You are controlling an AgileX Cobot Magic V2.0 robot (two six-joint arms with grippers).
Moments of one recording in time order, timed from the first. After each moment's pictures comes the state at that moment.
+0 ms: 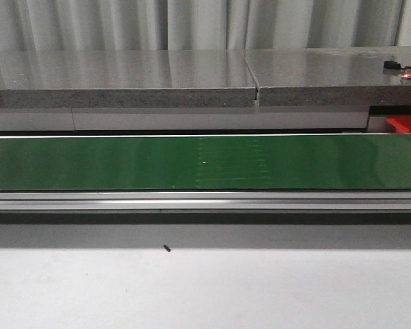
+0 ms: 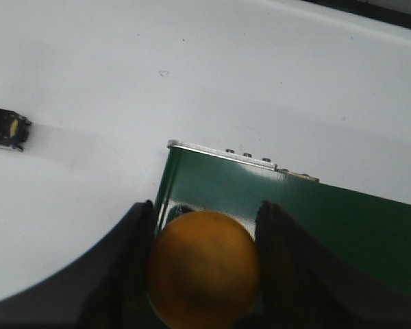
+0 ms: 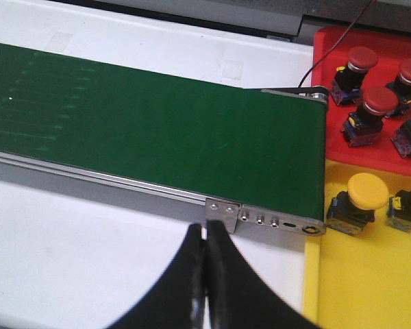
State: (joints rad) left arm 0.28 1.66 -1.42 -0.20 0.84 0.13; right arm 0.05 0.49 -0.65 0.10 0.77 -0.11
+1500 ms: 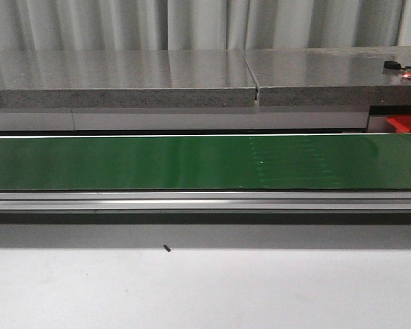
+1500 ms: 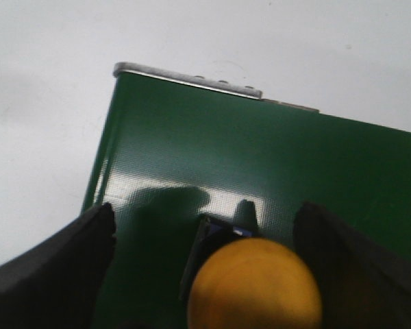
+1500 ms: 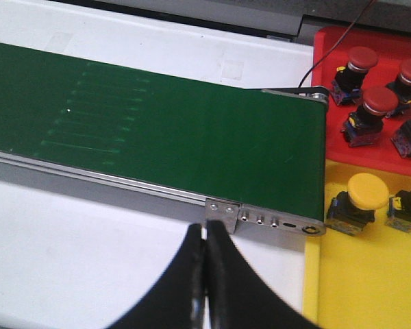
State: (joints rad) left arm 0.20 1.65 -1.16 -0.22 0.63 0.16; right arm 0.05 0.49 -0.65 0.10 0.77 -0.11
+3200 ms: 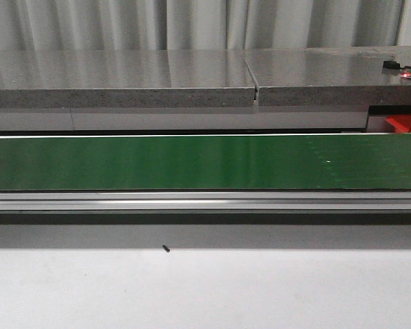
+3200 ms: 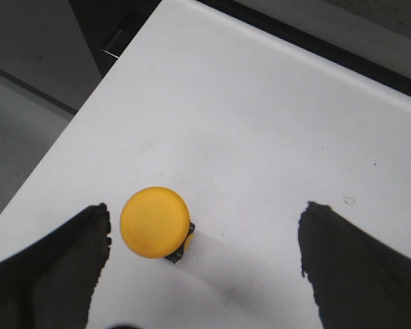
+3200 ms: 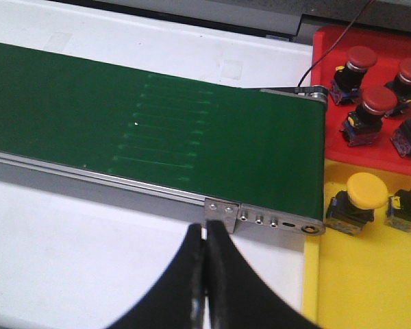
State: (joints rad) left arm 0.50 1.93 -1.52 -0.22 0.50 0.16; right arm 0.05 0.49 -0.65 0.10 0.77 -0.11
